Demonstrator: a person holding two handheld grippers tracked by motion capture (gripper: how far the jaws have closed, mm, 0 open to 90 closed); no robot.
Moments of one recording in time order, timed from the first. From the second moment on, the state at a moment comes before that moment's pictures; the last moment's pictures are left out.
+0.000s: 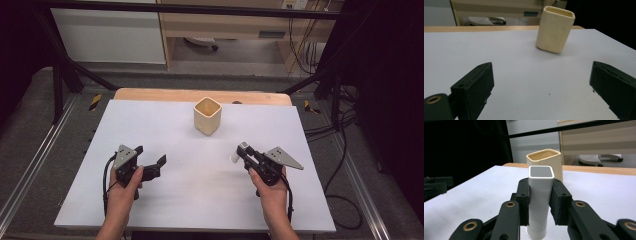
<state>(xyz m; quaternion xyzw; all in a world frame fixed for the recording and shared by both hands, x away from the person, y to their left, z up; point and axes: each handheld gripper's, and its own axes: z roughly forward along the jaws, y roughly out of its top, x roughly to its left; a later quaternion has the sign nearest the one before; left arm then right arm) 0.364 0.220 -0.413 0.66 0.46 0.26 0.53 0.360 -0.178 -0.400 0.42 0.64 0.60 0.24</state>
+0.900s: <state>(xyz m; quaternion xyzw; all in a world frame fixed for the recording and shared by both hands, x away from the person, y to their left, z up) 0.362 0.204 -0.418 0.69 0.45 0.25 0.51 0.369 -0.163 -0.366 0.34 0.68 0.57 0.32</state>
